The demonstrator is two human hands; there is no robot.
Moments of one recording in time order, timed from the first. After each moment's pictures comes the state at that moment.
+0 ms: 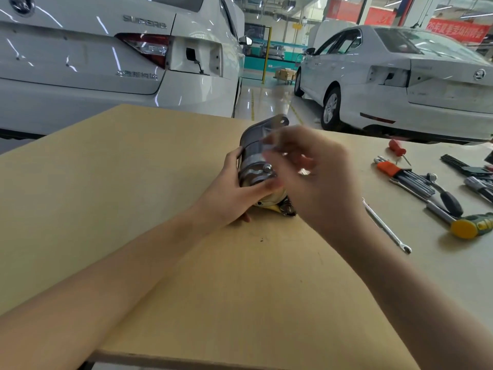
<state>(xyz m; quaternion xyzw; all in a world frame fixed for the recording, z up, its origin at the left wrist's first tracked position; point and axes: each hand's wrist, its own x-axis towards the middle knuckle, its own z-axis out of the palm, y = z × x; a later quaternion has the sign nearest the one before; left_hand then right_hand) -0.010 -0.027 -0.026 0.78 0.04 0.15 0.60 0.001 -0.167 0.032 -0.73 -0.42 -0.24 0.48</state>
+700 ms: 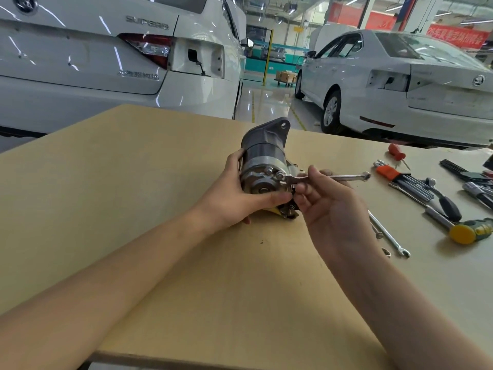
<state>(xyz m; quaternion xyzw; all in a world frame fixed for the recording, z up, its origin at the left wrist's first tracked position) -0.020 -0.034 -0.015 0.78 0.03 0.14 0.62 0.007 -0.182 0.004 -0.41 -0.10 0.12 0.90</state>
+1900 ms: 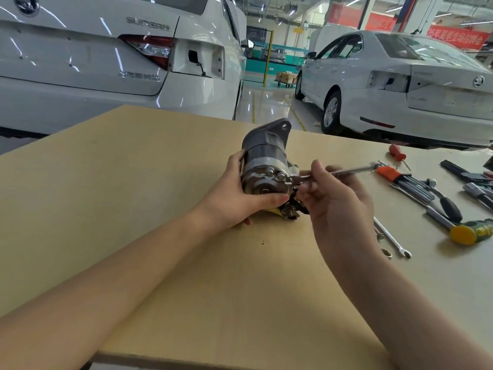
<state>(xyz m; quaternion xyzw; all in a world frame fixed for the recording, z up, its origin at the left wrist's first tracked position) -0.016 -0.030 -0.020 0.78 0.05 0.14 0.61 0.004 -0.181 0.006 -0.44 -0.12 0.03 0.89</state>
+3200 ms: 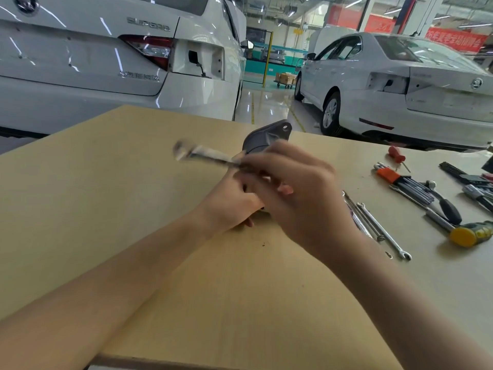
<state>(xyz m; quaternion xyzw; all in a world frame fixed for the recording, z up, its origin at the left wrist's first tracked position) -0.021 -0.023 -0.023 0.80 0.04 0.08 0.60 -0.004 -0.160 0.024 -0.69 -0.54 -0.32 0.36</state>
